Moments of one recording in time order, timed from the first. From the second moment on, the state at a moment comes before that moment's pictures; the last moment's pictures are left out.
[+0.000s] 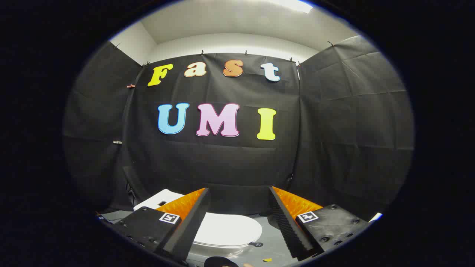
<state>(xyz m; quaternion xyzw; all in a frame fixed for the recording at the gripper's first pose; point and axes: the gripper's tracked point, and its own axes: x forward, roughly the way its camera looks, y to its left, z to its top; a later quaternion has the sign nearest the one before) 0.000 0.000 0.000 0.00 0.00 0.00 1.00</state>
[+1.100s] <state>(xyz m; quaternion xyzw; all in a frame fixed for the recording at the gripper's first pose) -0.017 0.000 0.045 0.02 -0.01 -0.01 1.00</state>
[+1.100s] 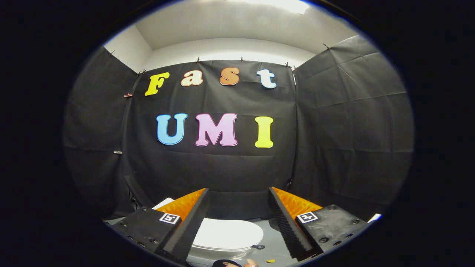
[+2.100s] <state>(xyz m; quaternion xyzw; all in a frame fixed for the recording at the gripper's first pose) 0.076 -0.053 -0.089 0.13 0.08 -0.02 0.99</state>
